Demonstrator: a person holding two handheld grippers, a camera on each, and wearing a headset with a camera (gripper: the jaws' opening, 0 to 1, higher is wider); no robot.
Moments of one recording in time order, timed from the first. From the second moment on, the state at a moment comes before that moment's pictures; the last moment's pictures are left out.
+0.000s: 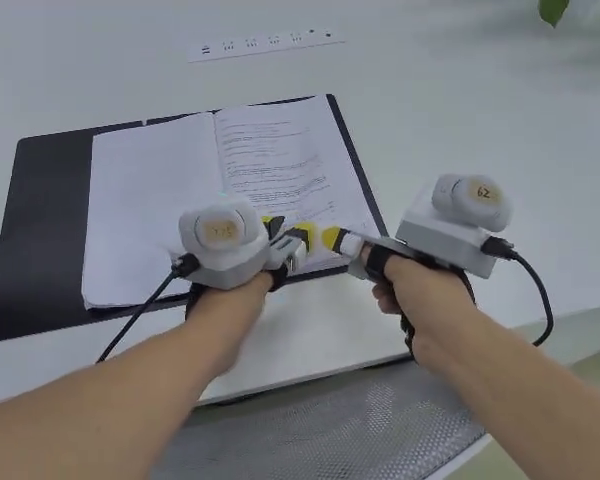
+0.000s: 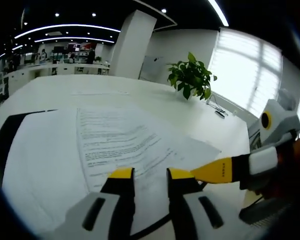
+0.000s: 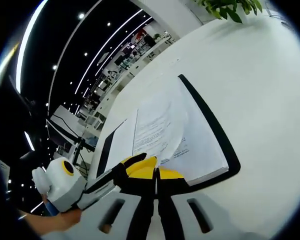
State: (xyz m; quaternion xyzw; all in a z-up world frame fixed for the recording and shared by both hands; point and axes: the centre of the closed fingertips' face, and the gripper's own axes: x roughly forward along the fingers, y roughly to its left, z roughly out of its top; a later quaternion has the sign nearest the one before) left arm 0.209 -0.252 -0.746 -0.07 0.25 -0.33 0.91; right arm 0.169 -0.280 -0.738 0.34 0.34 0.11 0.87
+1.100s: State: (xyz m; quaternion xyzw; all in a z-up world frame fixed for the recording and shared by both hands) left arm 0.207 -0.072 -0.654 -0.04 0.14 -0.26 0.96; right arm 0.178 -0.169 -0.659 0.13 0.24 0.23 0.94
